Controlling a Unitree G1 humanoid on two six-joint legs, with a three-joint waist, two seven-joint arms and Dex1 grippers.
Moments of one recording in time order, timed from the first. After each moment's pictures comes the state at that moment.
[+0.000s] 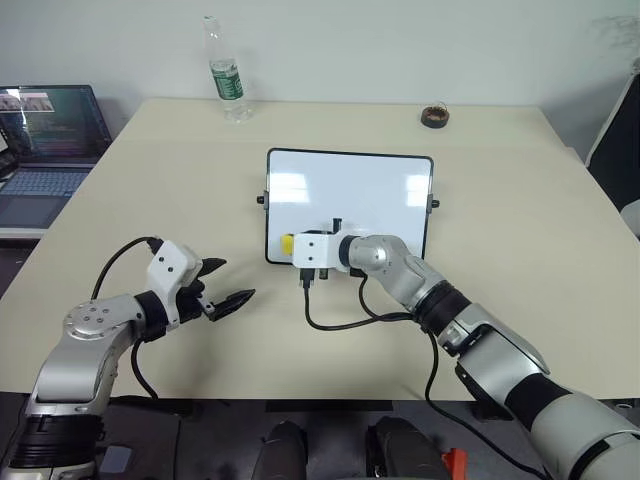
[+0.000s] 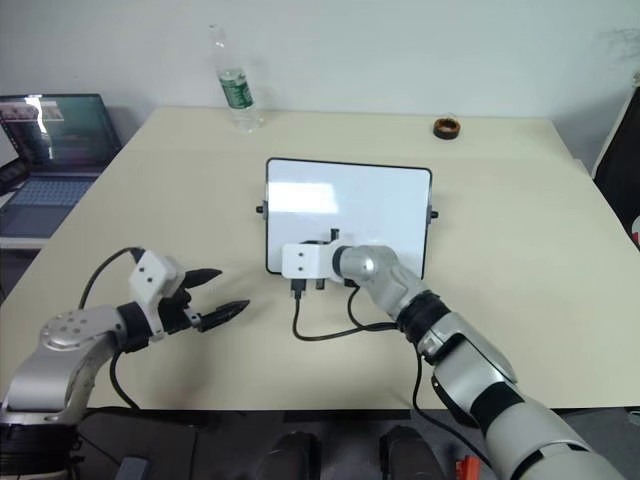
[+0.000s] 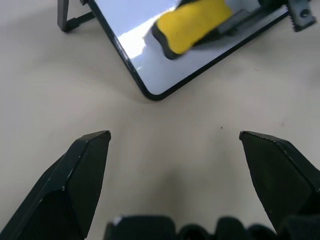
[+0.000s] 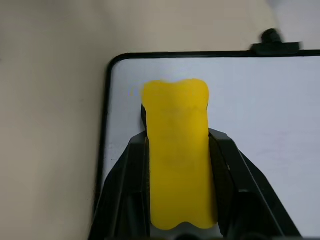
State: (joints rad) left arm -0.11 0.76 0.18 -0.10 -0.34 0.38 -0.88; right arm -1.00 -0.11 0.59 0.71 -0.41 -0.06 0.47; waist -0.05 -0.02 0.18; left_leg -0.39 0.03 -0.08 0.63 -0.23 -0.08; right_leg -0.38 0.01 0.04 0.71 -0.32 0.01
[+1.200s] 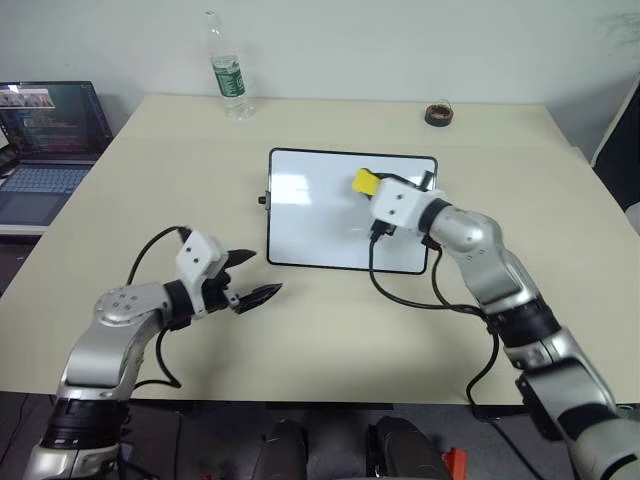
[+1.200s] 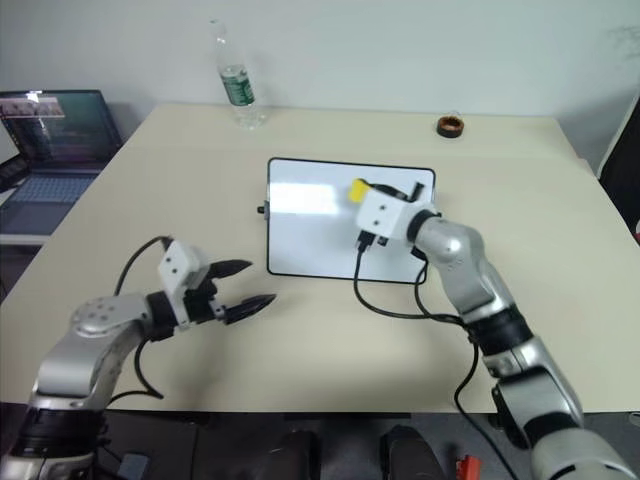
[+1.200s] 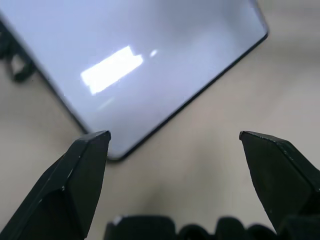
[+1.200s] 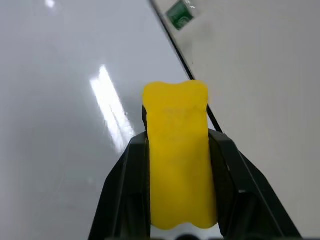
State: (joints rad) left arm -0.26 0.70 0.06 -0.16 -0.38 0.39 -0.93; right arm -0.65 -0.37 0.18 -0.09 -0.29 0.32 0.55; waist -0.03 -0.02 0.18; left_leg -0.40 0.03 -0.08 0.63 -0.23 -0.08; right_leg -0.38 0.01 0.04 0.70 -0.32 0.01
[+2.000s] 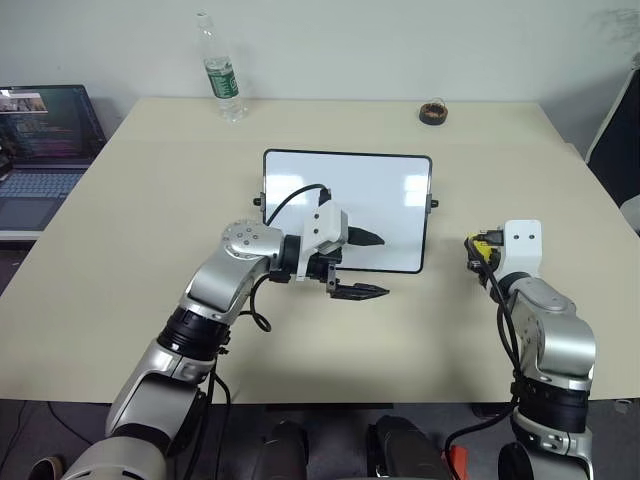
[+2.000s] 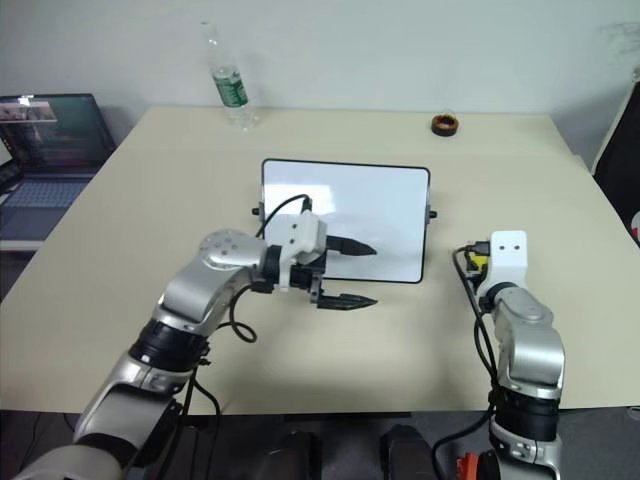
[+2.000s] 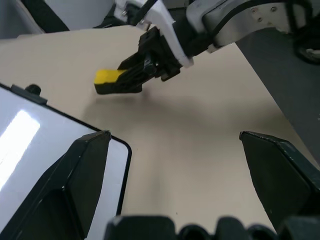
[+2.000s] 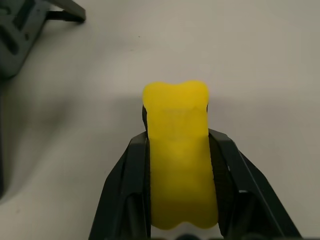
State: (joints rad) left arm -0.72 0.44 -0.30 0.05 -0.29 0.29 -1.19; right arm -0.39 -0.17 -0.30 -0.25 -0.07 0.97 0.22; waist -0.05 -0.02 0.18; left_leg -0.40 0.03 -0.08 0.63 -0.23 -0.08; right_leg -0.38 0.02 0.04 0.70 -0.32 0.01
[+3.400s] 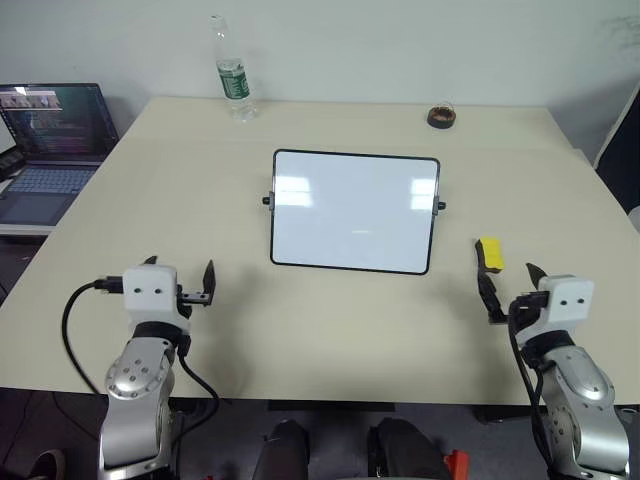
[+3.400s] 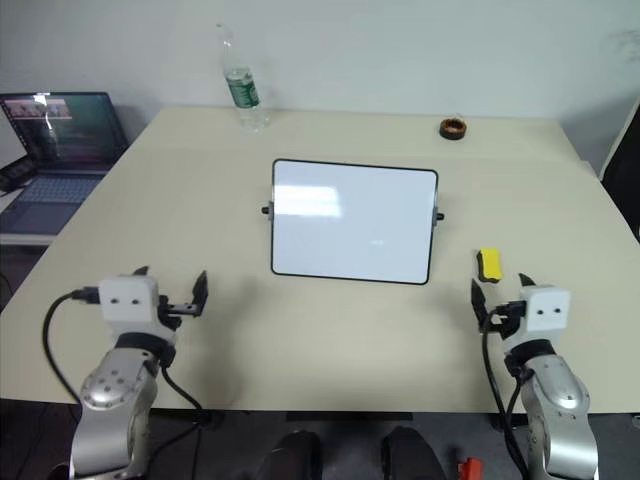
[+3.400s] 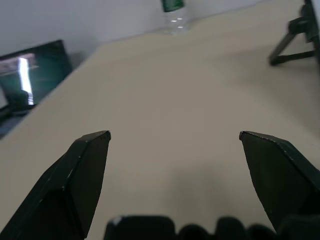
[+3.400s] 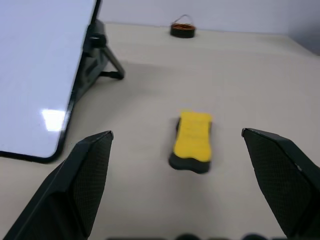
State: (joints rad) left arm 0.11 0.25 0.32 -0.38 0.02 0.23 -0.10; right arm 0.13 -0.21 -0.34 -0.32 0.21 0.18 0.30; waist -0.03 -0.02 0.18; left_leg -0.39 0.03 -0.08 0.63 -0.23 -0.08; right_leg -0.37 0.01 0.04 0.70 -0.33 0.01
